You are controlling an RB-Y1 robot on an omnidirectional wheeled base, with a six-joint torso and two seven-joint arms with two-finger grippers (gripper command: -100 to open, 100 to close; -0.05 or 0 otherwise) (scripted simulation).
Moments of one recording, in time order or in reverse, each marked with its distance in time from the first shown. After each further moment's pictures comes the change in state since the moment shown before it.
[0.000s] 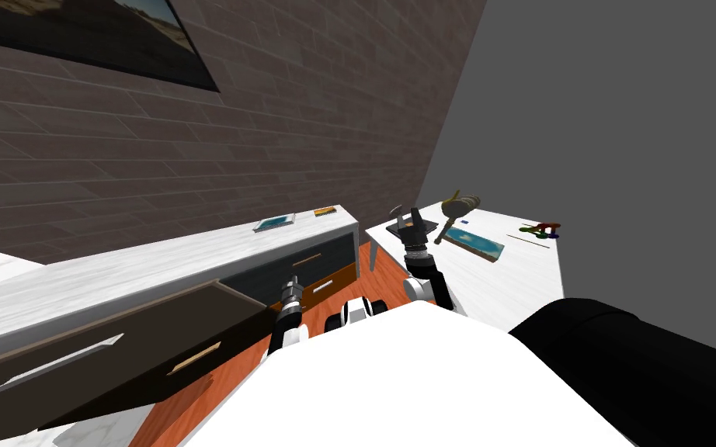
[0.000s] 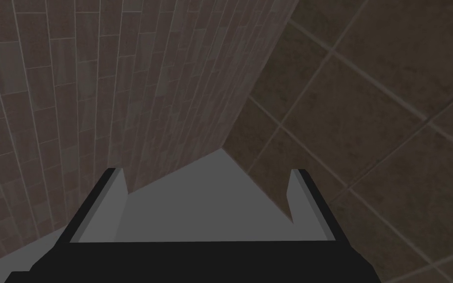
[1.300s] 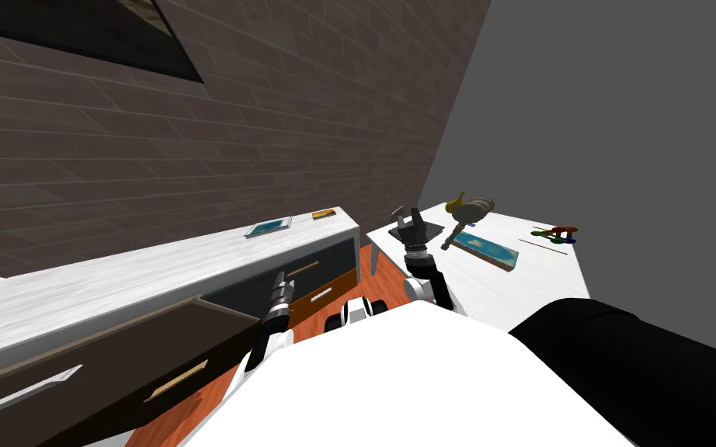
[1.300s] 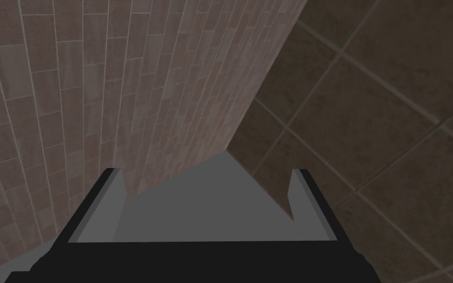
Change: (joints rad) left arm -0.007 0.158 0.013 -0.017 0.000 0.038 -0.006; right arm 0.001 0.000 0.000 0.000 0.000 0.000 0.000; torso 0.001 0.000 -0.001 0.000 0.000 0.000
